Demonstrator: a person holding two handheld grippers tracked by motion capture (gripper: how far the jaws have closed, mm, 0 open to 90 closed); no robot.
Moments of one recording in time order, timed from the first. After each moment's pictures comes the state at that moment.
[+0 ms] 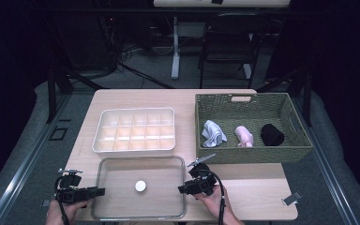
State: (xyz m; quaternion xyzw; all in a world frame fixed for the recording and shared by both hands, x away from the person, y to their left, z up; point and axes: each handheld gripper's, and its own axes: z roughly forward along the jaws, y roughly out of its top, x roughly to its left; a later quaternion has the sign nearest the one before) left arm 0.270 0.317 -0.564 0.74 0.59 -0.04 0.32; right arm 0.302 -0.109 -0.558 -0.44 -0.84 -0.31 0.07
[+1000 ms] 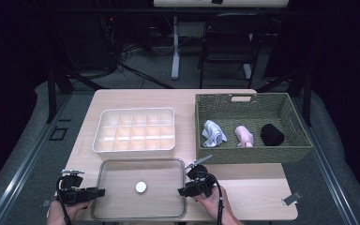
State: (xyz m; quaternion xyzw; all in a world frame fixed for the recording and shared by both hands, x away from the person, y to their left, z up) left arm 0.267 0.313 -0.563 0.74 0.59 -0.02 0.31; right arm 0.299 -0.103 -0.560 -0.43 -0.86 -0.28 0.05
